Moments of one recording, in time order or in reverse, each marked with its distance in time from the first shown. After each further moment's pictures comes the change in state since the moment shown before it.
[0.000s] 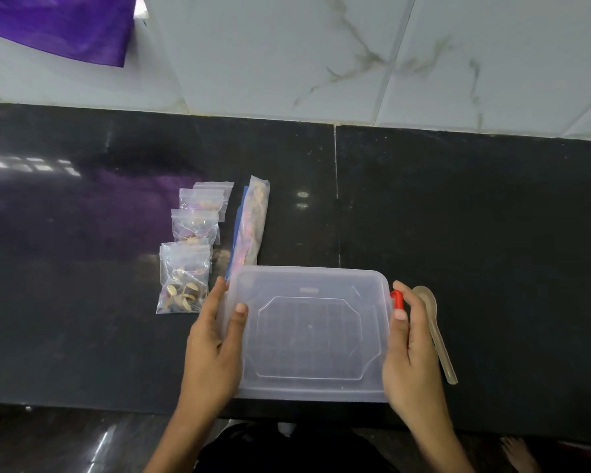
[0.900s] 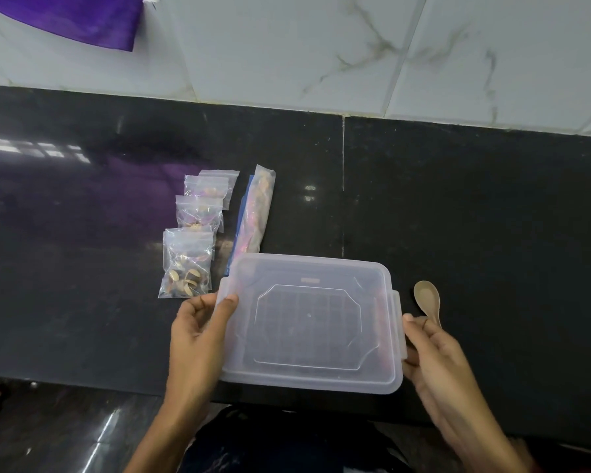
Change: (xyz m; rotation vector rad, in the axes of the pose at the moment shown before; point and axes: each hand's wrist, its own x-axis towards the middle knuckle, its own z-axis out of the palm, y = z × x) left_hand -0.009 0.006 -0.004 -0.268 0.136 -0.228; right_hand 0.006 0.011 -0.033 0.377 -0.165 0.447
